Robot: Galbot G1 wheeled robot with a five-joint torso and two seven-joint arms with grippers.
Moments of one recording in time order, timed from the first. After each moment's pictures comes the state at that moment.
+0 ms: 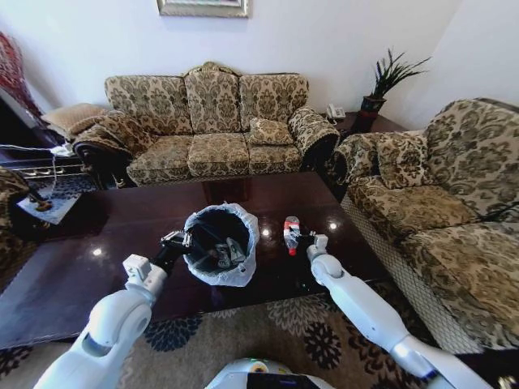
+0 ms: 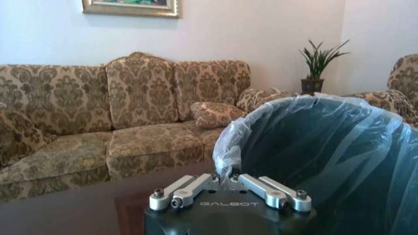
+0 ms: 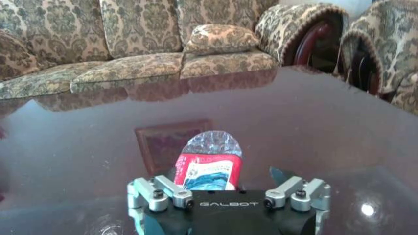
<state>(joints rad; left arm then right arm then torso) 1.52 -0.99 -0.69 -2.31 -0.54 0.30 -0.06 -0.70 1.09 -0.13 1.33 0.79 -0.08 0.28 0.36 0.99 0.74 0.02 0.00</state>
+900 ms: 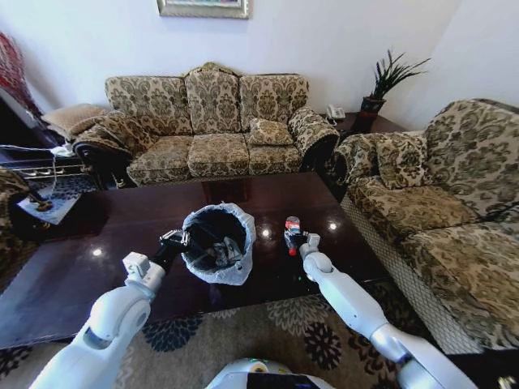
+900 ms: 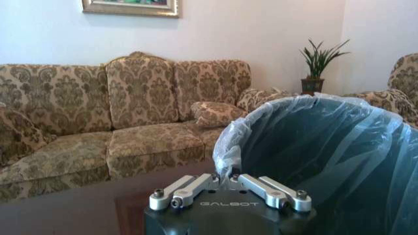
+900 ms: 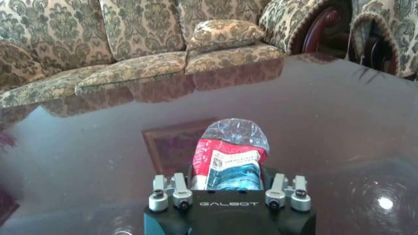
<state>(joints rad) 1.51 -0.98 -0.69 -2.27 -0.55 0.28 -0.05 -0.66 1.18 -0.13 1.17 0.78 -0.05 0.21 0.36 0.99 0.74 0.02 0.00</state>
